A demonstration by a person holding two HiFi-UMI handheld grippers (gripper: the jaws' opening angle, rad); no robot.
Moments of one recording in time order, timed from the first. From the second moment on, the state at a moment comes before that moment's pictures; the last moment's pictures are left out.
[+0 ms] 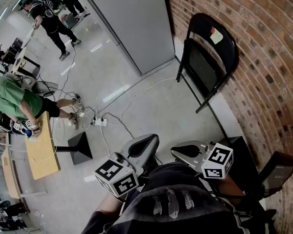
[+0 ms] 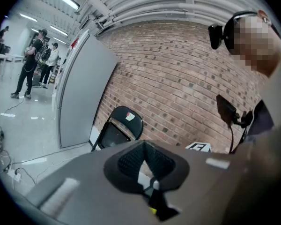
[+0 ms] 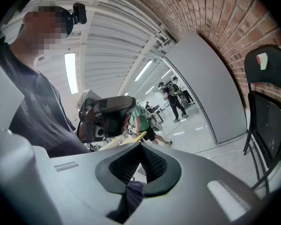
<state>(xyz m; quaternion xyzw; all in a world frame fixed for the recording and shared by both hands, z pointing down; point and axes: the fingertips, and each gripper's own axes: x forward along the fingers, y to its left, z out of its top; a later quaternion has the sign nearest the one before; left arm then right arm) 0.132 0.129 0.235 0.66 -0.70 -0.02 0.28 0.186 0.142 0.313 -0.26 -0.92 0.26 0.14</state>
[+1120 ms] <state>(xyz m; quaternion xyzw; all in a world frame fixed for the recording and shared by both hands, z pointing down) -0.058 0.149 0.236 0.65 -0.70 -0.13 0.24 0.025 0.171 0.322 -0.26 -0.92 0.17 0.24</state>
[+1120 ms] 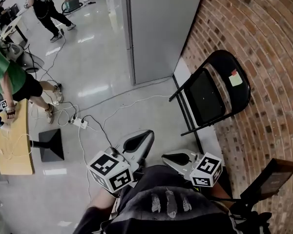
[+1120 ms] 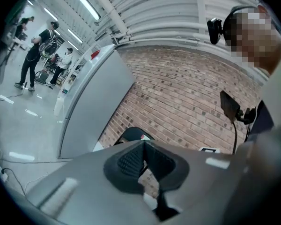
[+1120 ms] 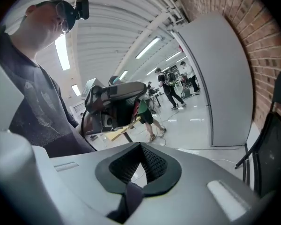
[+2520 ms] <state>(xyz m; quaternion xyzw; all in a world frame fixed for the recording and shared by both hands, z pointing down) -0.091 0.032 0.277 0.71 -0.62 -0.06 0.32 -0.035 0.075 0.347 -0.17 -0.93 0.20 0.25</state>
